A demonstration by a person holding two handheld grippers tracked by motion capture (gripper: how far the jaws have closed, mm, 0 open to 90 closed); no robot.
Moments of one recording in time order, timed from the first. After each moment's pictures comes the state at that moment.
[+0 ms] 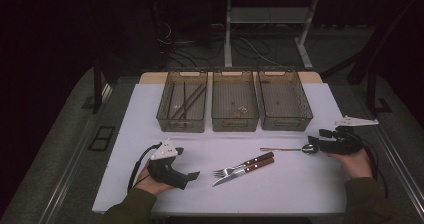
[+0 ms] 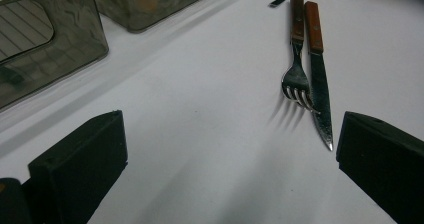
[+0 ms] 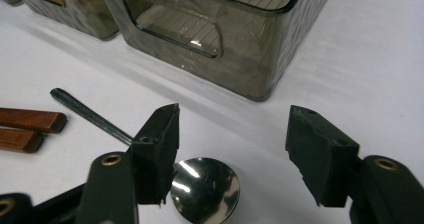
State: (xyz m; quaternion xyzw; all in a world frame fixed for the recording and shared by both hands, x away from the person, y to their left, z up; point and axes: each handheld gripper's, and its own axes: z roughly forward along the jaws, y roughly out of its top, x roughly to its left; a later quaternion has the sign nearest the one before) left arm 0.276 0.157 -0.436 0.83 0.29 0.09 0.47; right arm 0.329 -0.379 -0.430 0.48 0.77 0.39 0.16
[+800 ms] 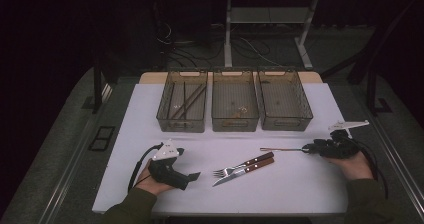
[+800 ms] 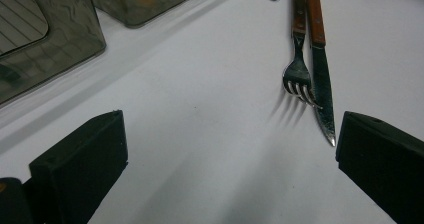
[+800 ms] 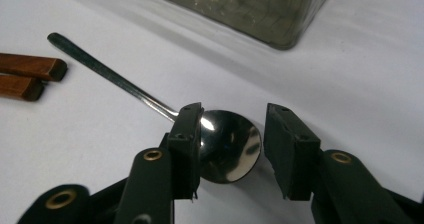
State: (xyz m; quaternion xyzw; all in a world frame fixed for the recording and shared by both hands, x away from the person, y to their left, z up) left arm 0.276 0.155 -0.438 0.84 0.29 0.09 0.46; right arm 0.328 -0.376 -0.442 0.48 0.80 0.34 0.11
